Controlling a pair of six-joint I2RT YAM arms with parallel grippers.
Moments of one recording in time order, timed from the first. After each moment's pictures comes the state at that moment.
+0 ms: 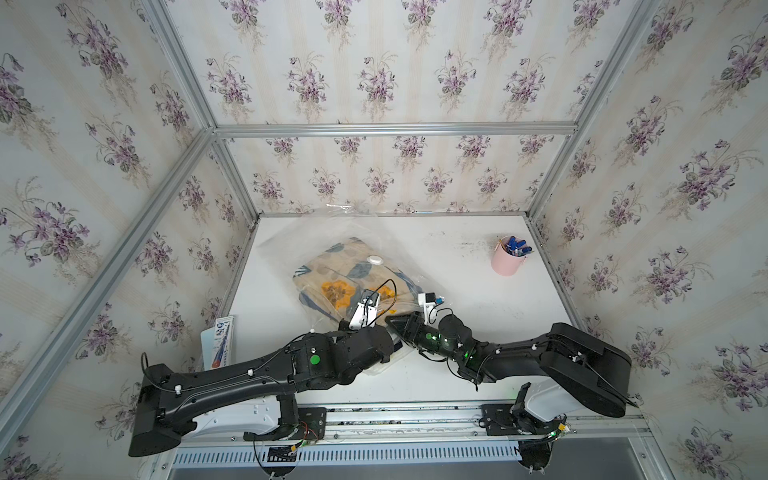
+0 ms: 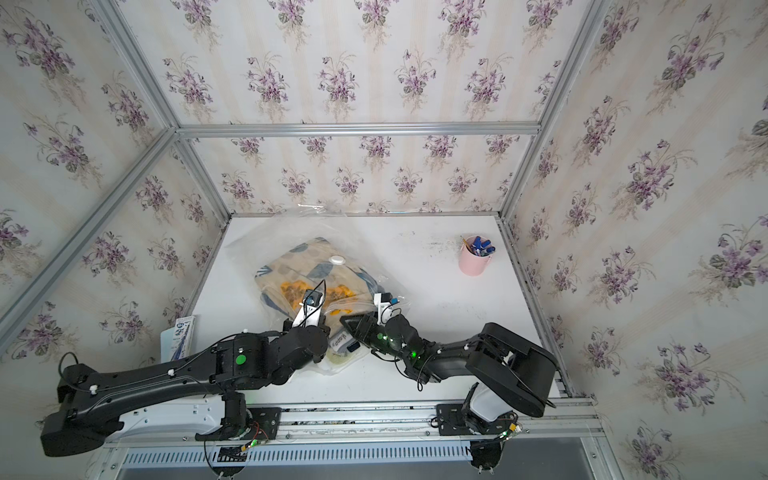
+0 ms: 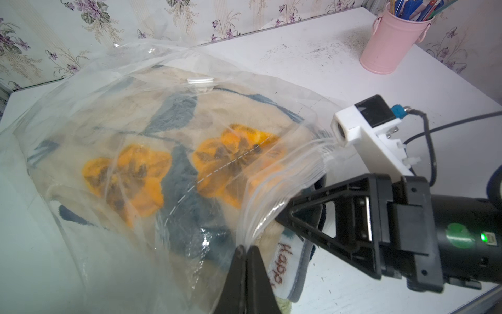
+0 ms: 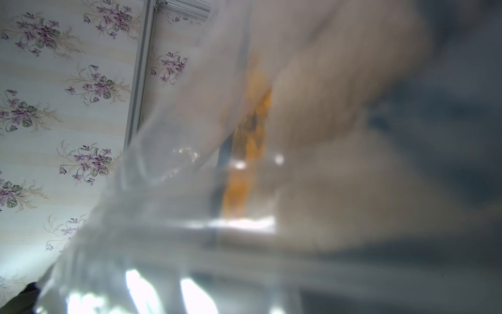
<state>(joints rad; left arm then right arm) -1.23 1.05 0.91 -0.73 -0.75 -0.64 0.99 1.50 0.38 0.94 -0.09 1.32</state>
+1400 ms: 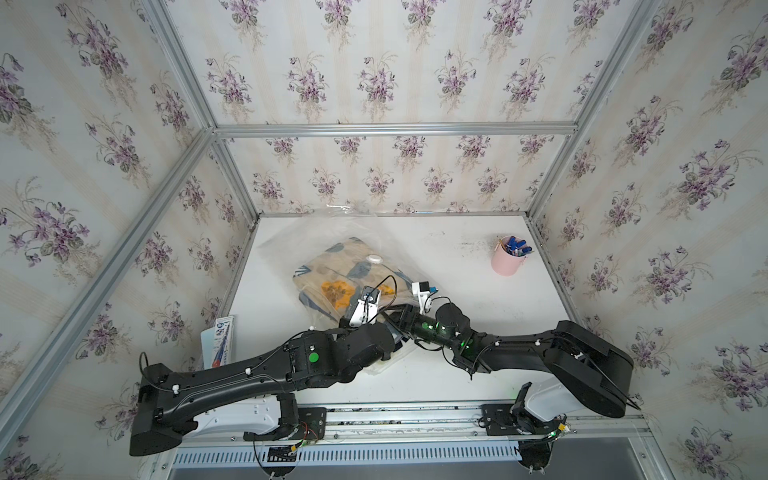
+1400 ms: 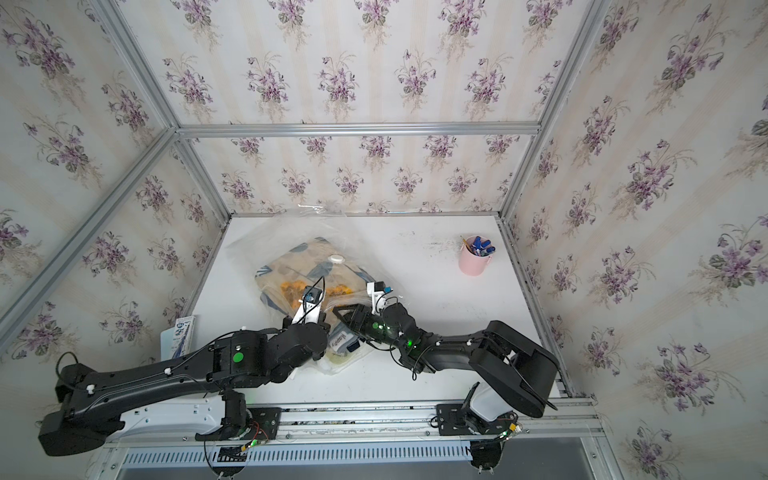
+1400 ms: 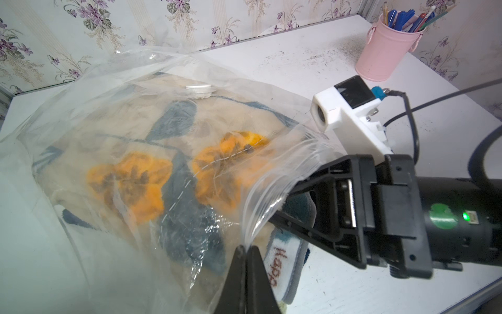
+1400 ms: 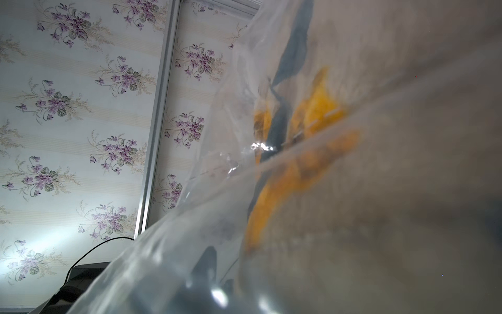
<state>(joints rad) -1.23 1.05 0.95 -0.75 -0.75 -0.64 0.95 1.49 0.45 0.90 -0.20 1.31</state>
